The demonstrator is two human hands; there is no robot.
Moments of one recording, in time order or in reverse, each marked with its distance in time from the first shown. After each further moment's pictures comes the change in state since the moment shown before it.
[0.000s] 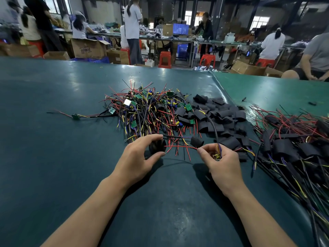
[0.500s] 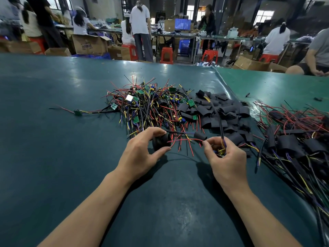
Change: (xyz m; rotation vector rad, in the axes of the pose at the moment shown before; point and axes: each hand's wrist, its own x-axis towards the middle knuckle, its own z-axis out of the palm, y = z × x) left_hand 0.003 0.002 0.003 -0.011 0.030 0.044; right_hand -0.007 -0.006 0.004 -0.126 0.133 -0.178
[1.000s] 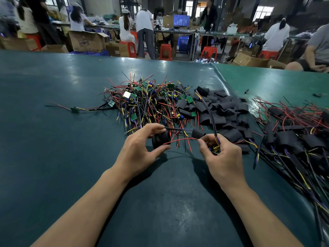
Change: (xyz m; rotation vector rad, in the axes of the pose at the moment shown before) left_hand 0.001 0.002 0.002 -0.043 0.017 0.024; right_hand 0.000 0.002 0.000 -0.090 -0.043 -0.131
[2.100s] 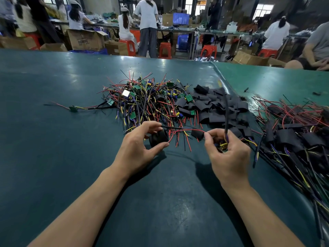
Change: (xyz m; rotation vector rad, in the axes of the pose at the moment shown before) left_hand 0.001 0.001 0.001 0.007 0.023 -0.073; right_hand 0.002 0.001 -0.002 -0.006 0.211 -0.118
